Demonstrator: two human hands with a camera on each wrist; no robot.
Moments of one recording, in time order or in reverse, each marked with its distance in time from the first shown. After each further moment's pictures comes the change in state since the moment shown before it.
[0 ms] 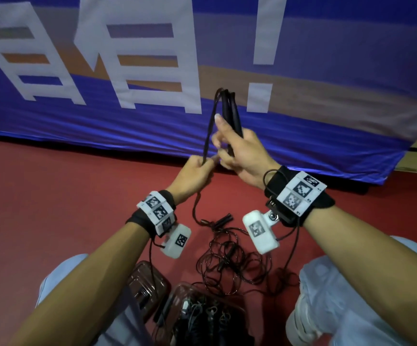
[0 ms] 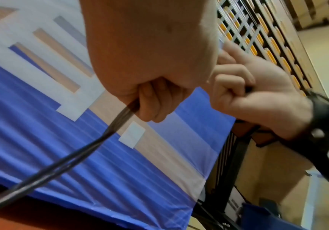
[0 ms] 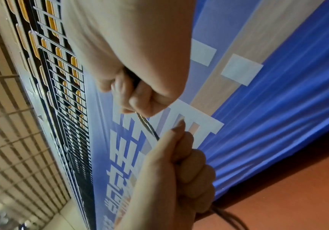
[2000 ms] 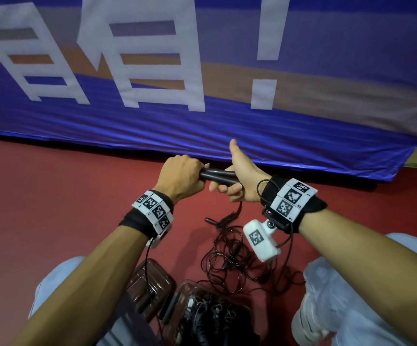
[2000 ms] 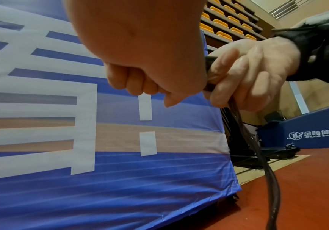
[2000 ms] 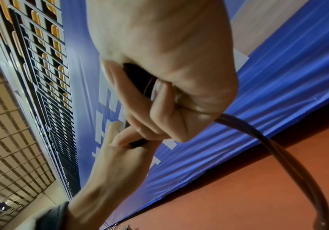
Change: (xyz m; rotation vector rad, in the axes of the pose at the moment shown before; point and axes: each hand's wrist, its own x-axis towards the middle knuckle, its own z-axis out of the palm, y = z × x) left_hand -0.004 -0.004 -0.038 1.383 0.093 0.341; right_hand 0.000 0.032 -0.010 -0.088 -0.113 0.686
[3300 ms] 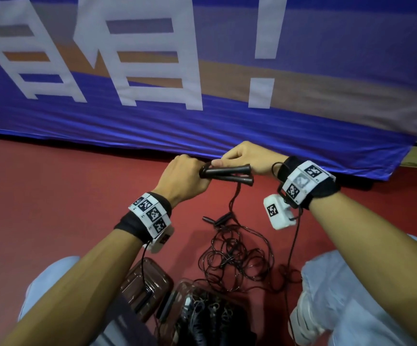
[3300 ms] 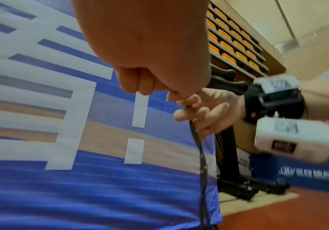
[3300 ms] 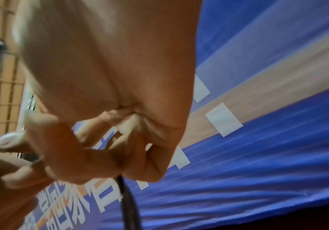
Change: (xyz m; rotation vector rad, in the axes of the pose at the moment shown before) left_hand -0.011 0.019 -0.013 -0.327 0.109 0.007; right_hand 0.002 -0.020 -0.047 -0.788 0.047 -0.522
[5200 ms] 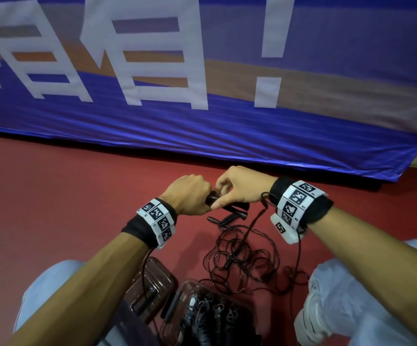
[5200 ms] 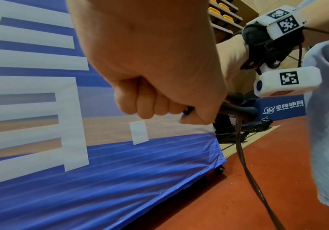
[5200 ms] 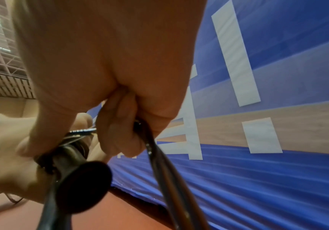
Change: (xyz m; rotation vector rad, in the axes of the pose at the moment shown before) left_hand -0.012 -0.009 0.018 0.418 -0.549 0.170; right_hand 0.008 0.019 0.048 -0.283 -0.199 -0.051
